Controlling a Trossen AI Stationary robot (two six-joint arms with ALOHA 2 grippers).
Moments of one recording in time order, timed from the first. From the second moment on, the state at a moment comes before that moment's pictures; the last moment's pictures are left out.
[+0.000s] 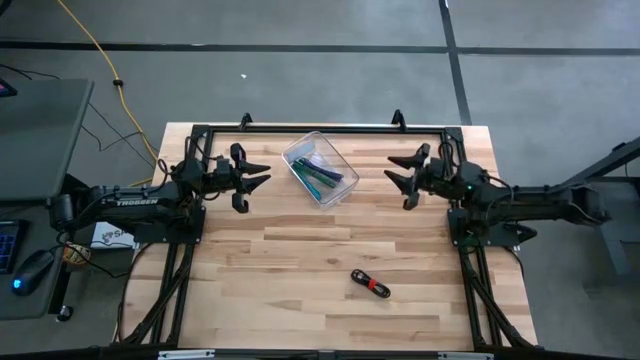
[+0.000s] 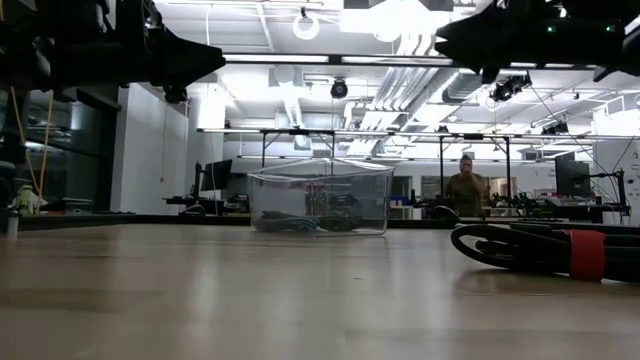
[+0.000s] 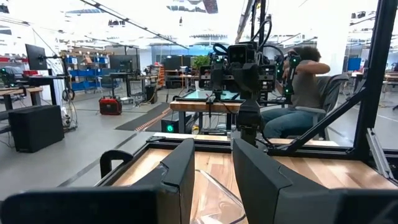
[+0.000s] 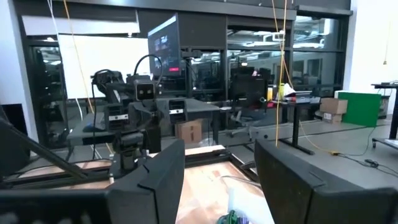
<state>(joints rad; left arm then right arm) 0.52 0.80 0.15 0.81 0.25 -0.03 -0.22 0.74 0.26 0.70 0.07 -0.01</state>
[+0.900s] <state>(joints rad) 0.52 0.80 0.15 0.80 0.25 -0.05 -0.22 0.73 0.26 0.64 0.06 0.00</state>
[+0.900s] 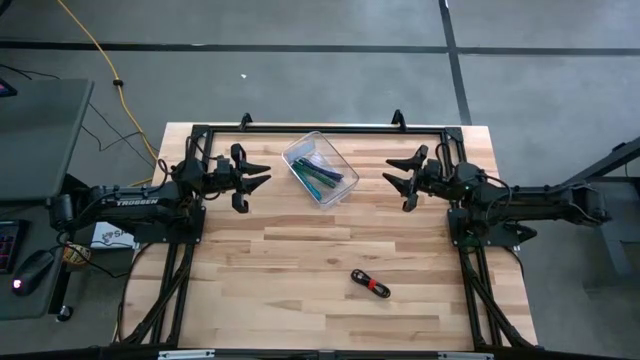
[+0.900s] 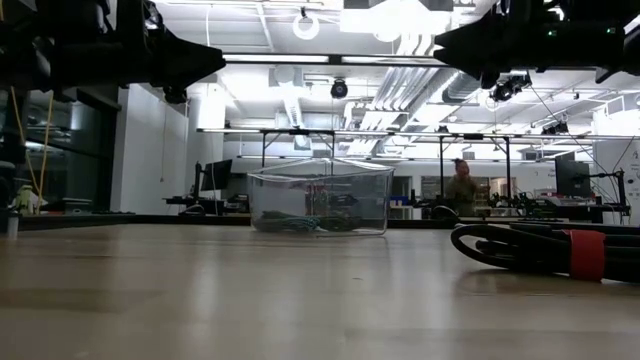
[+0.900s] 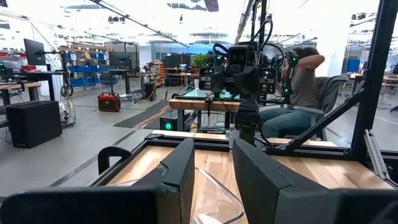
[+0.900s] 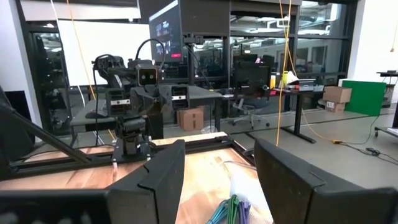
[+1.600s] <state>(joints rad) 0.52 0.80 0.15 0.81 0.25 -0.08 0.18 0.84 0.46 0.23 0.06 0.20</state>
